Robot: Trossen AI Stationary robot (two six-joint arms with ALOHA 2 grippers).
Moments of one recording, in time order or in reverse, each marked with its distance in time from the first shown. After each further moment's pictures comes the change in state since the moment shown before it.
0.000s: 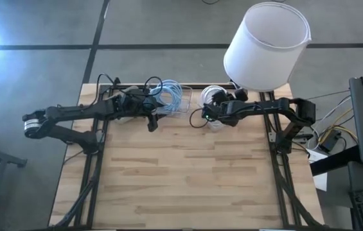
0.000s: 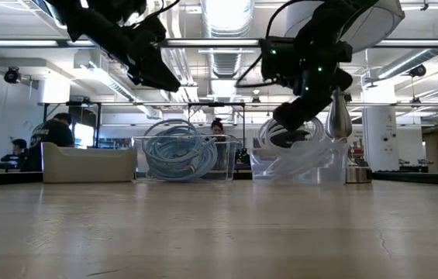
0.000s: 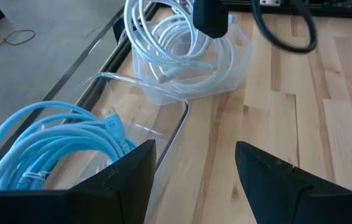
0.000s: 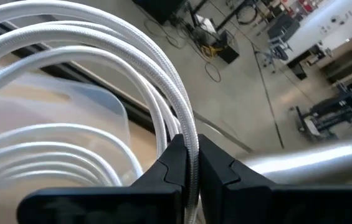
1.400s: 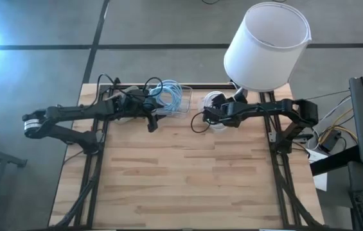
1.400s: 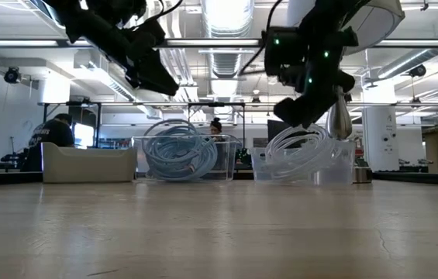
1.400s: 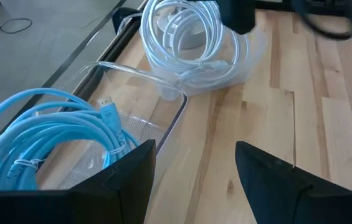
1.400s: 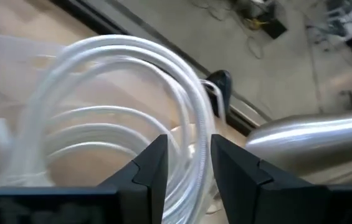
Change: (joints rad) left arm 0.000 0.000 -0.012 -0.008 0.002 -0.036; right arm 0.043 -0.024 0.023 -0.132 -0.191 0.092
